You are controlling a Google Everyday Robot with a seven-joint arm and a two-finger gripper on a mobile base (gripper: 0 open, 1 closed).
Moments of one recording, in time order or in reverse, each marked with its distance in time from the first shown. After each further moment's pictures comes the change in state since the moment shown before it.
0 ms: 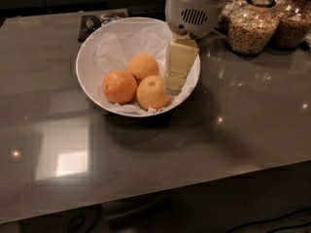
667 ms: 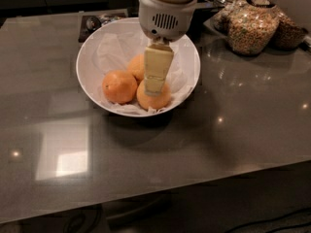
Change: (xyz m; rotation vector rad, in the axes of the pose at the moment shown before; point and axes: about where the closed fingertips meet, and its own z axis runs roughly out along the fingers) arm -0.038 0.009 0.015 -0.040 0.013 -0.060
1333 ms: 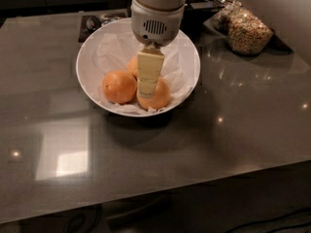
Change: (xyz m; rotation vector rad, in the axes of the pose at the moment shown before) arm -0.011 -0.008 0.024 -0.050 0.007 -0.005
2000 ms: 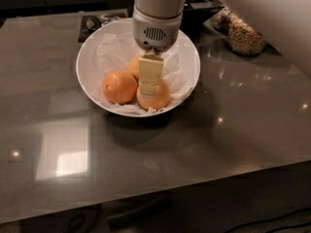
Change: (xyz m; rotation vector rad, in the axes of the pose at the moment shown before) arm 0.003 -0.007 0.021 -0.042 0.011 0.017
